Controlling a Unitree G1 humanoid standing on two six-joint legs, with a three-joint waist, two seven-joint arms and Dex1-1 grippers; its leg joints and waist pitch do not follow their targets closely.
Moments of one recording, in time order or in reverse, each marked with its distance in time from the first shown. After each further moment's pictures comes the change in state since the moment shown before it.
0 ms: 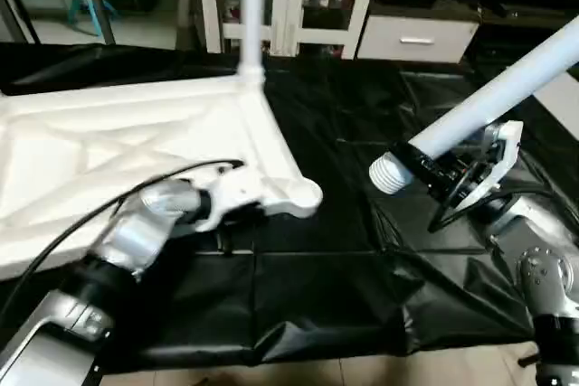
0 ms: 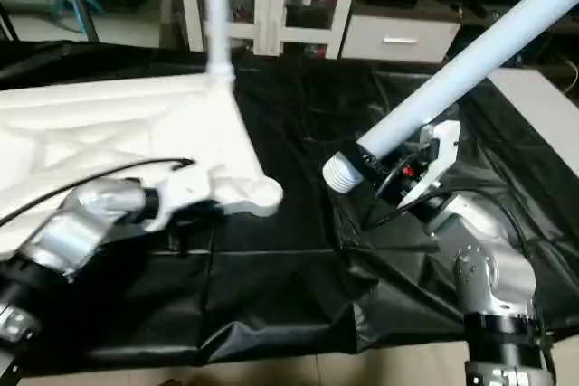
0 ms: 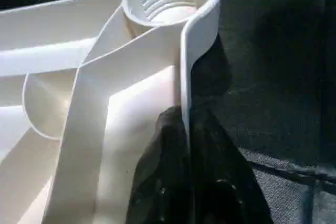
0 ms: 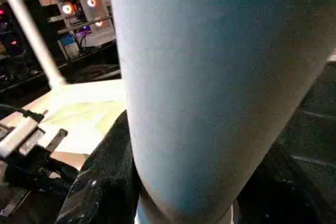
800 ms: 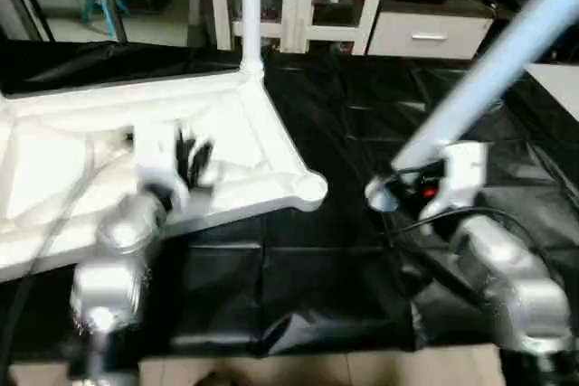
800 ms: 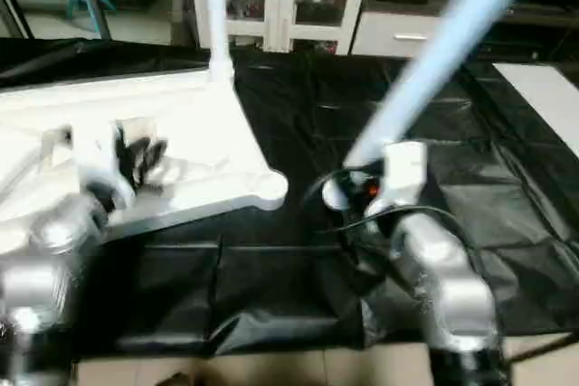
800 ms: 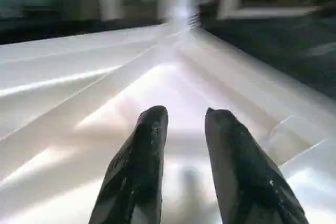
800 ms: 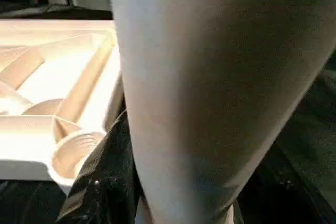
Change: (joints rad) left arm 0.334 -0.354 0.397 -0.457 -0.017 0.134 0.775; right arm 0.097 0.162 0.179 -0.207 -0.352 0.025 -0.498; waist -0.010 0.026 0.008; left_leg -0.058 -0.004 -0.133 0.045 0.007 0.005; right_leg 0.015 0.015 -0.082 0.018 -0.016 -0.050
